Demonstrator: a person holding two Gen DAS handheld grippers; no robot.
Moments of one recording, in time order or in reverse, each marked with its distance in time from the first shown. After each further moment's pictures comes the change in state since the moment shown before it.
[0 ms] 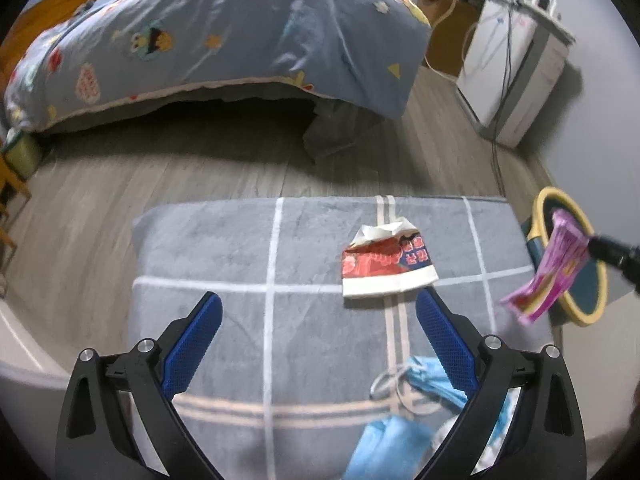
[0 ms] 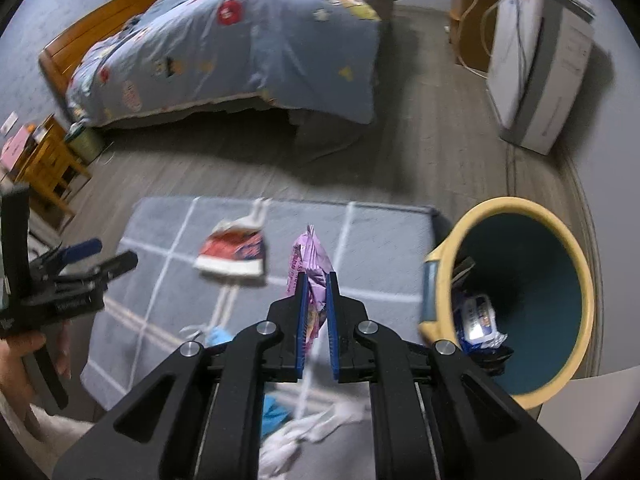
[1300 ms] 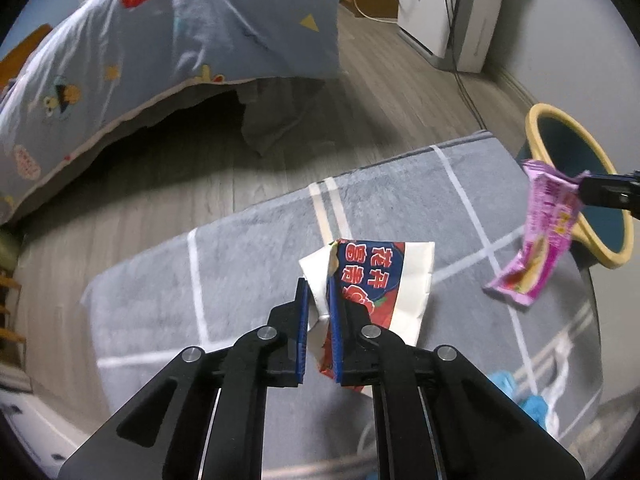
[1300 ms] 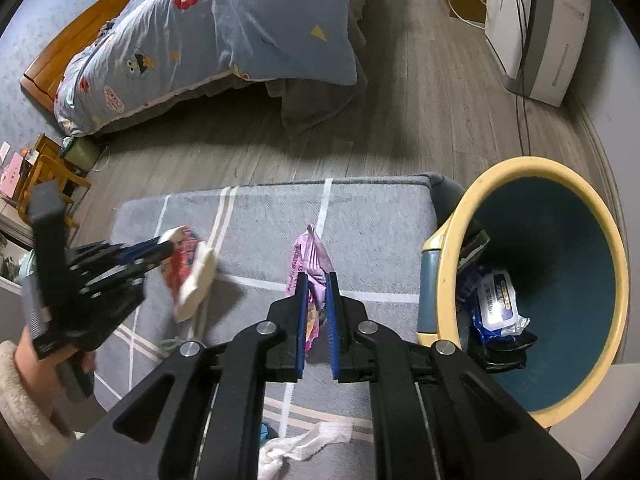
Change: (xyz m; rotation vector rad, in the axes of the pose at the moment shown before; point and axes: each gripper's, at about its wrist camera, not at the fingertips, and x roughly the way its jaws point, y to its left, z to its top) left arm 0.055 -0.062 0.009 0.281 0.085 -0.012; right arm 0.048 -0.036 0.004 0.090 0.128 0.080
